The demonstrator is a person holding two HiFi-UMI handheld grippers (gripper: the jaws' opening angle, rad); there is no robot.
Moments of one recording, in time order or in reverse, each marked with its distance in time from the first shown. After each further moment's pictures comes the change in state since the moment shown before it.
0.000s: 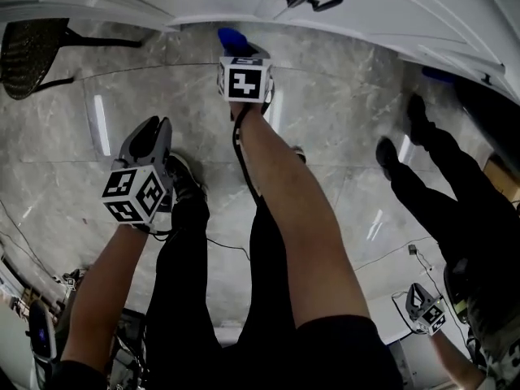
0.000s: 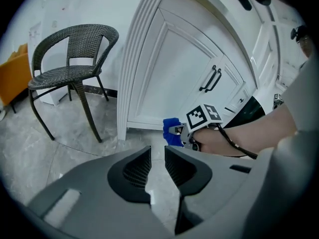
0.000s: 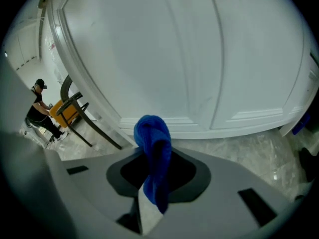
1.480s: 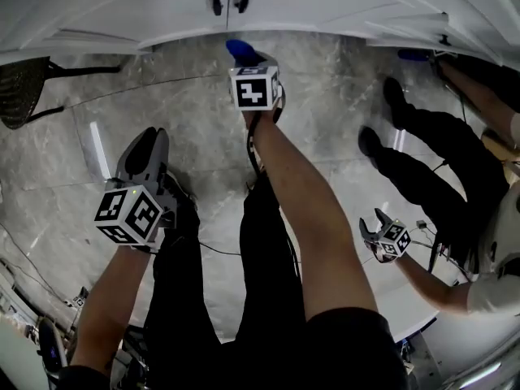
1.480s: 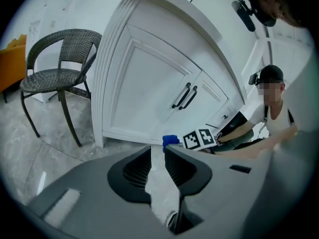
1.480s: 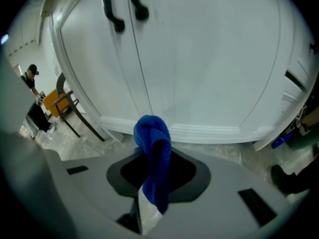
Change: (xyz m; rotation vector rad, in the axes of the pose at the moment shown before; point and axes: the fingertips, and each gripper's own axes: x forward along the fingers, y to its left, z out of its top) left arm -0.017 -0.109 0.045 -0.060 -0.095 -0.108; right arm -0.073 -0.115 0.001 -0.086 0.019 -0.111
